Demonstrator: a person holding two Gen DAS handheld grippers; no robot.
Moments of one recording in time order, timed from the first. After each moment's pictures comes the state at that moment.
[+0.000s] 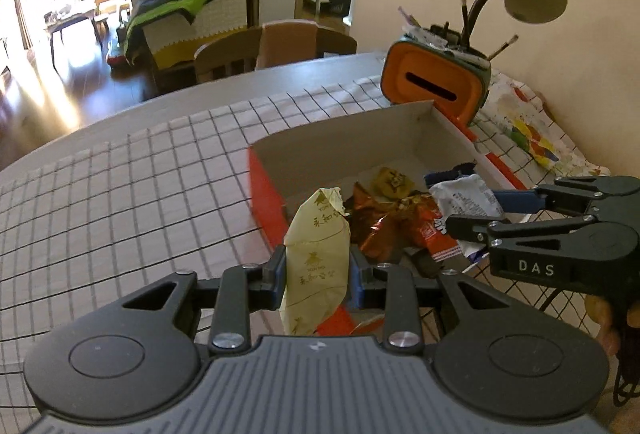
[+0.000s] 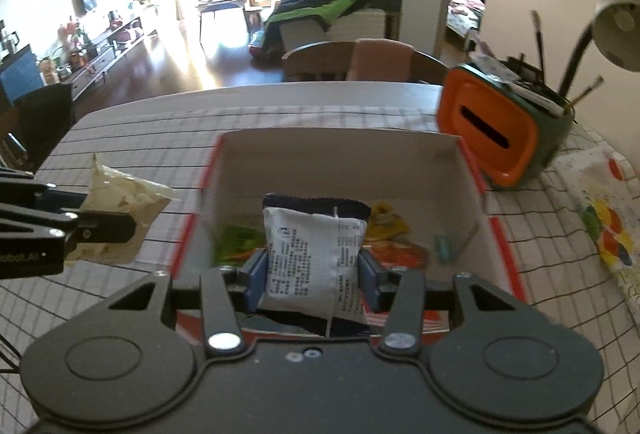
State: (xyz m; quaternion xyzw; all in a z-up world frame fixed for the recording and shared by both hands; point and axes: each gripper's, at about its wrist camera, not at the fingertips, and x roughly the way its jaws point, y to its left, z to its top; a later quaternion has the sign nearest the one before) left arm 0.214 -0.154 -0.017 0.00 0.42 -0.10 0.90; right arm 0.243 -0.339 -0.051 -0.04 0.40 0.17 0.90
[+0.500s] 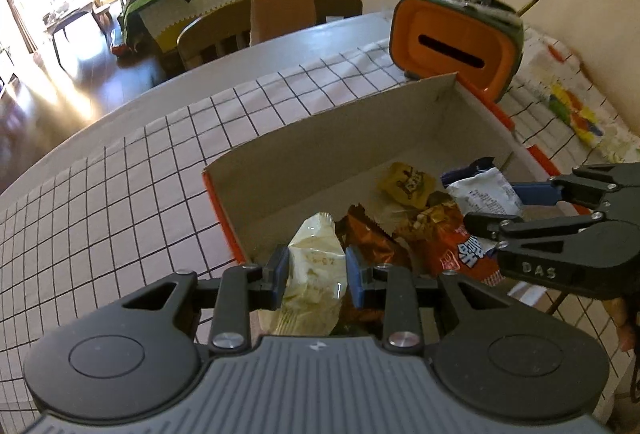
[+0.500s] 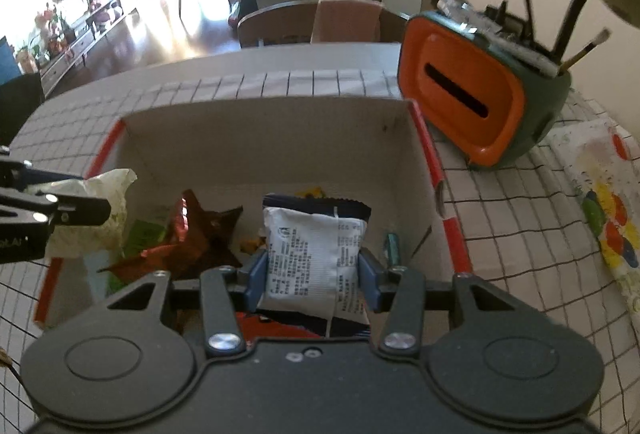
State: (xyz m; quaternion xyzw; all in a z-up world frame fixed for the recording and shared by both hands) left arm 0.295 -0.210 -0.050 0.06 0.48 -0.07 0.87; right arm 0.307 -0.386 -0.097 -0.04 0.45 0.16 0.88
